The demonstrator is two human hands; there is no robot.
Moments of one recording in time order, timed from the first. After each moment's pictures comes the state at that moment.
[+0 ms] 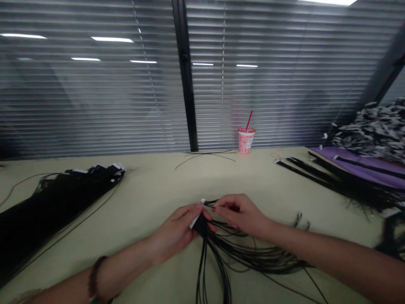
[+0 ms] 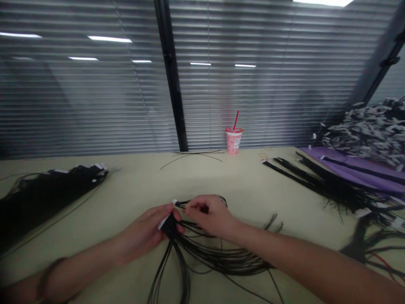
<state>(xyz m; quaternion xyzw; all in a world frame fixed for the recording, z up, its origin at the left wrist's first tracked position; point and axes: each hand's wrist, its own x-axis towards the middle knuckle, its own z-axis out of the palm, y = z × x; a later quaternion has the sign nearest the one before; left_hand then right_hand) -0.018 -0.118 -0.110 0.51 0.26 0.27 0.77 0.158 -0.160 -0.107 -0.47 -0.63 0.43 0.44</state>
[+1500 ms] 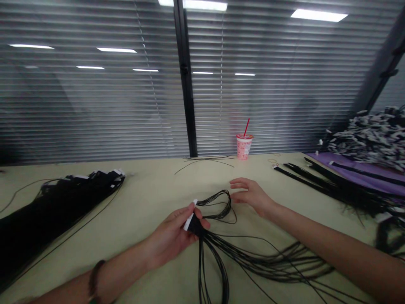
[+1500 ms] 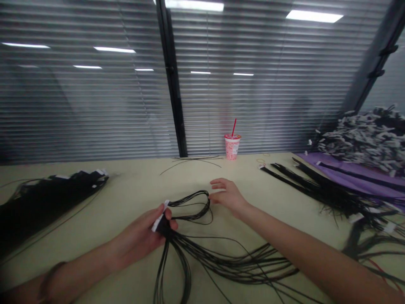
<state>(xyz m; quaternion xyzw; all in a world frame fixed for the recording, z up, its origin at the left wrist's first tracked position) -0.025 -0.117 -0.101 0.43 0.28 0.28 0.81 0.208 -0.124 -0.112 -0.56 -0.51 0.37 0.53</state>
